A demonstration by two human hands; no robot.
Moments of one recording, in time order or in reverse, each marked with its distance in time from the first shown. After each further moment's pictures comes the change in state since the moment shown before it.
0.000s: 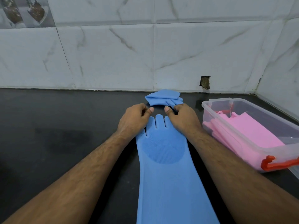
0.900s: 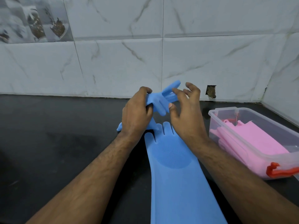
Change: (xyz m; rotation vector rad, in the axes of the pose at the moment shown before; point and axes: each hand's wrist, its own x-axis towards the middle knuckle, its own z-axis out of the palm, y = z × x) left_hand -0.011 0.028 -0.043 -0.098 0.479 0.289; right_hand -0.047 -0.056 -0.037 0.235 0.316 -0.400
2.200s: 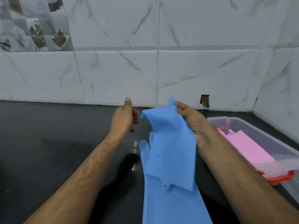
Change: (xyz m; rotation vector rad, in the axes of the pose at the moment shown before) left_hand 0.010 -0.005 -0.021 -0.464 -0.146 -0.705; right_hand 0.026 -0.003 -0.033 1.124 -0.174 0.896
